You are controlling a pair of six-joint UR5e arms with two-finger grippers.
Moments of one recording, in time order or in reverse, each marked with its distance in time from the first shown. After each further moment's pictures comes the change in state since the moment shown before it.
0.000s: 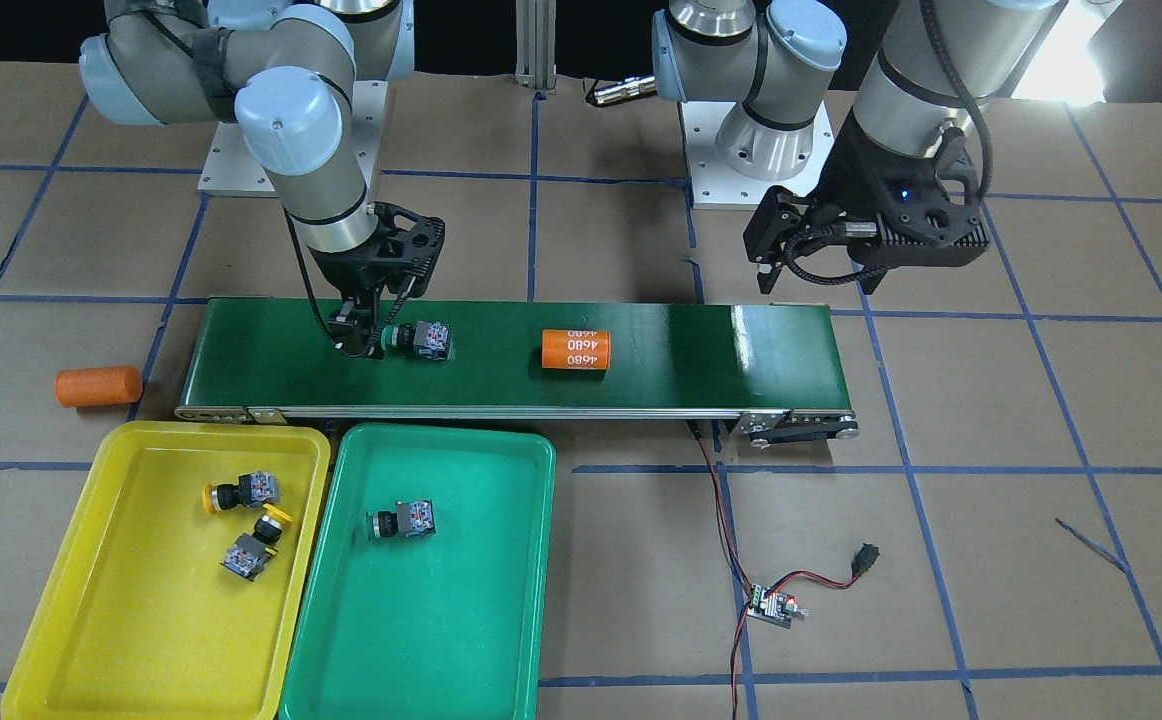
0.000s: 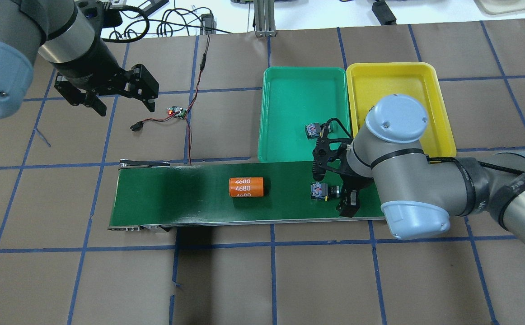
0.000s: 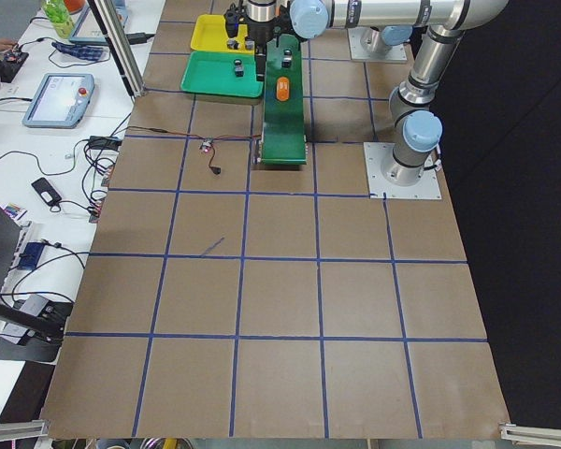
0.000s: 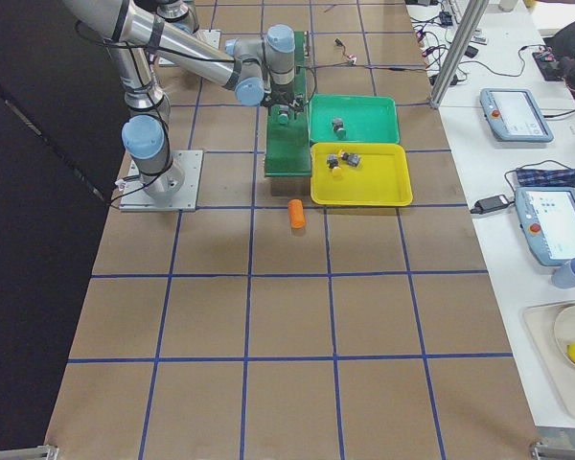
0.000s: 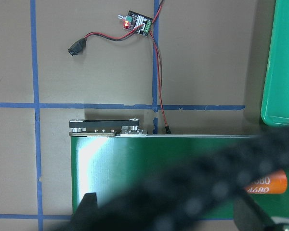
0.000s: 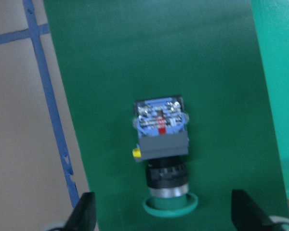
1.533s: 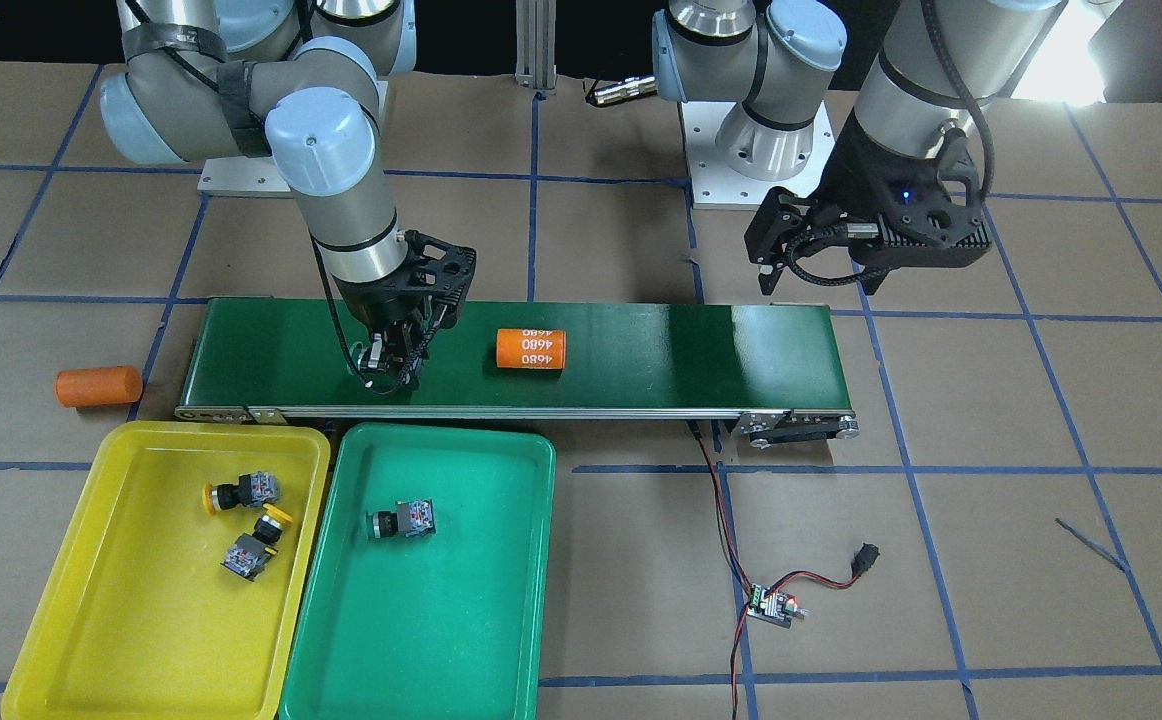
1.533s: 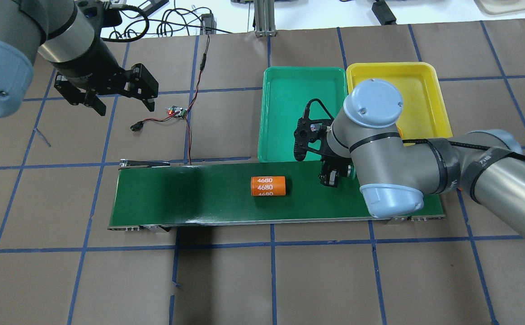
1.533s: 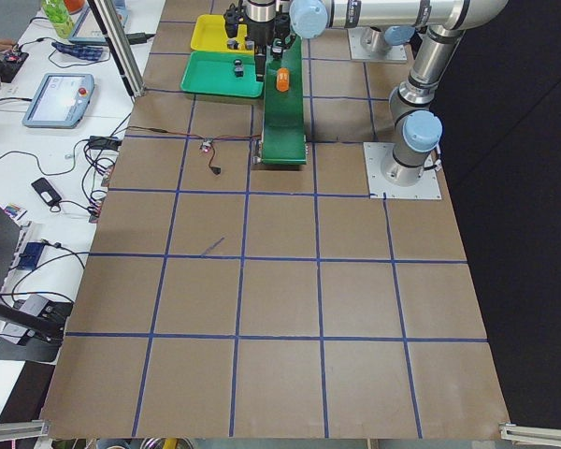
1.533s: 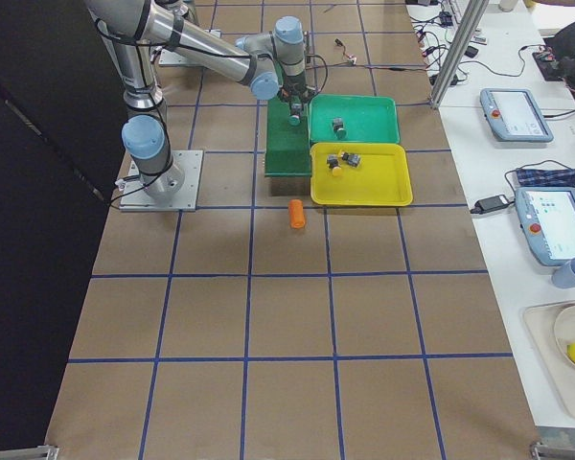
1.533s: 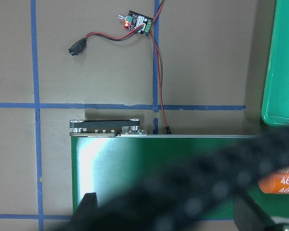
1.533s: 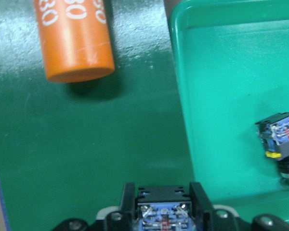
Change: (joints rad) left arm 0.003 -0.003 0.001 0.003 0.001 0.001; right arm 0.035 0.131 -0.151 -0.108 0.000 0.046
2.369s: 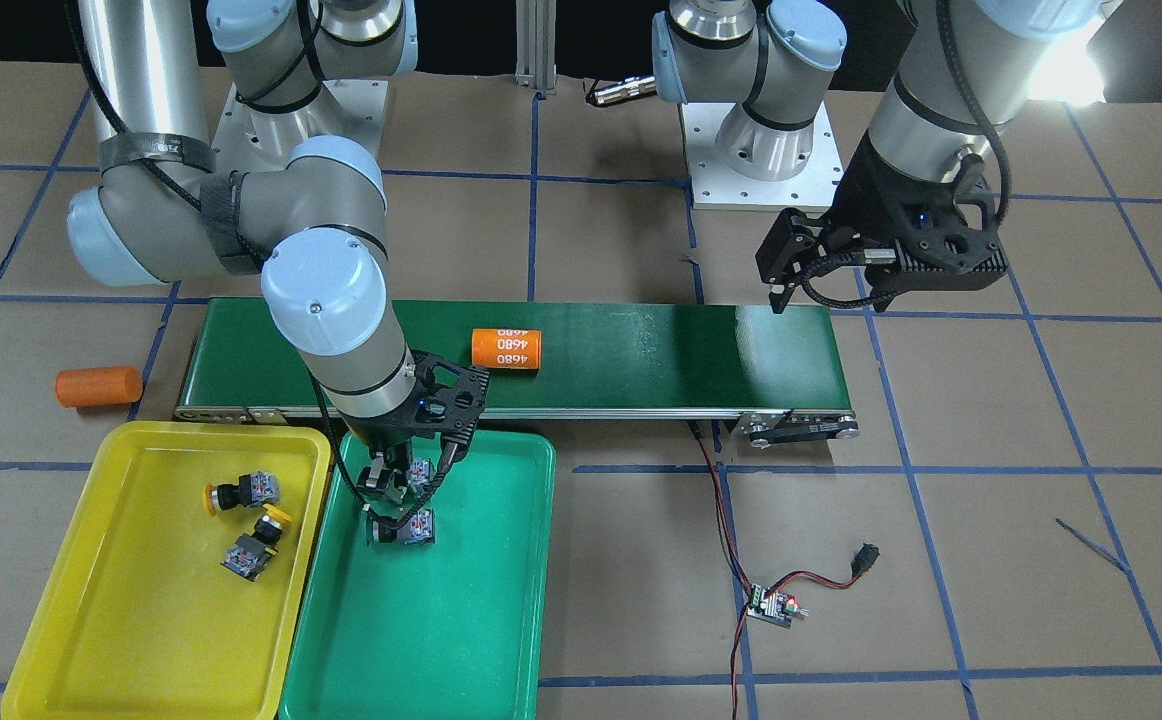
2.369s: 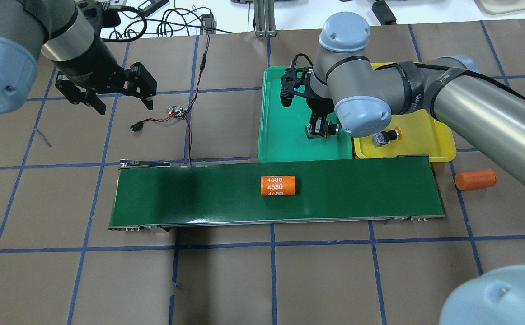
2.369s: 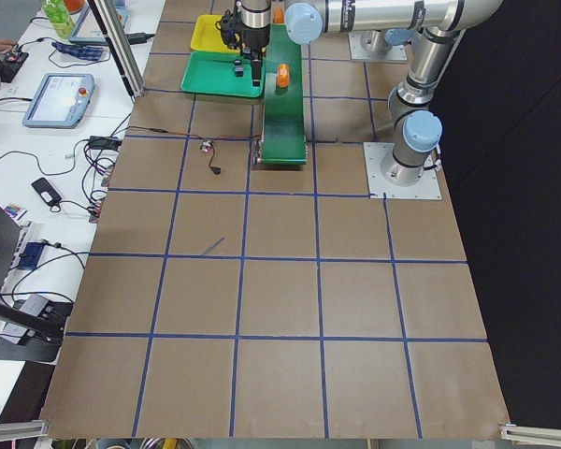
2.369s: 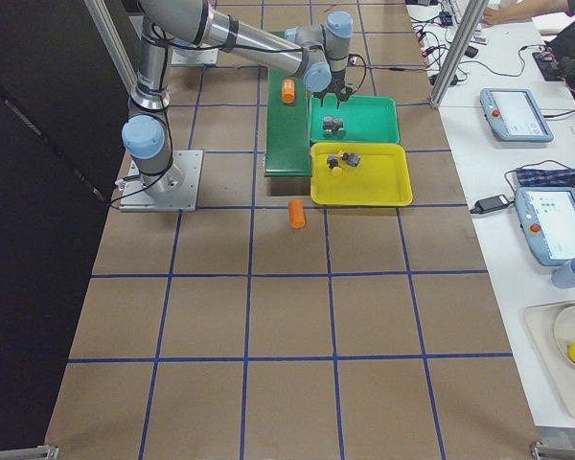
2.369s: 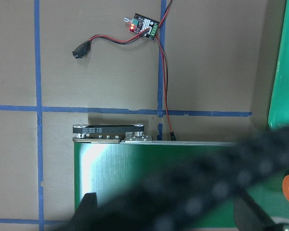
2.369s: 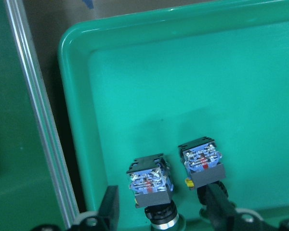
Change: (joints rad) left arm 0.015 -0.028 0.025 0.008 0.000 0.000; right arm -0.005 0.248 -0.348 0.218 -0.027 0.019
